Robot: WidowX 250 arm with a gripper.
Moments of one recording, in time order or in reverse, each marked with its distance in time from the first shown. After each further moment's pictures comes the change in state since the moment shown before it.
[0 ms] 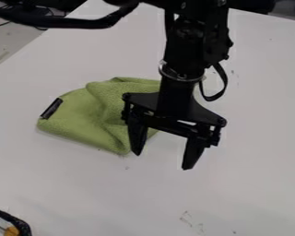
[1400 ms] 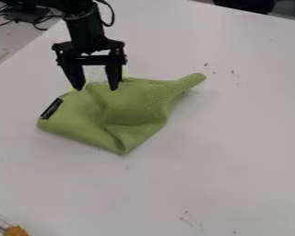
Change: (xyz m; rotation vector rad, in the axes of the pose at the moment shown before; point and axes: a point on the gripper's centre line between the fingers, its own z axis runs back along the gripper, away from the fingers) arm 0.111 0.143 -0.023 -0.205 -0.082 0.125
